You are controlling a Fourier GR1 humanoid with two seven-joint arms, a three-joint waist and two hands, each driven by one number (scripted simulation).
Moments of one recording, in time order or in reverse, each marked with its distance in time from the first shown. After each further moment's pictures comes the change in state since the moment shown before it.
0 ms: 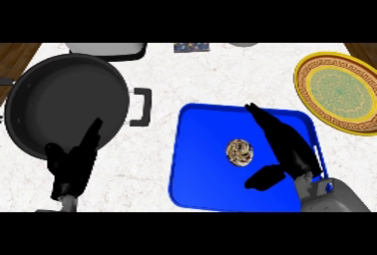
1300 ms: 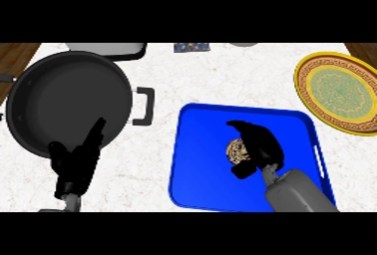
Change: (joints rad) left arm -0.003 -0.047 0.029 -0.005 -0.038 -0.032 0.022; right arm -0.061 0.166 0.039 0.306 0.229 0.024 -0.032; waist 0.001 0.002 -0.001
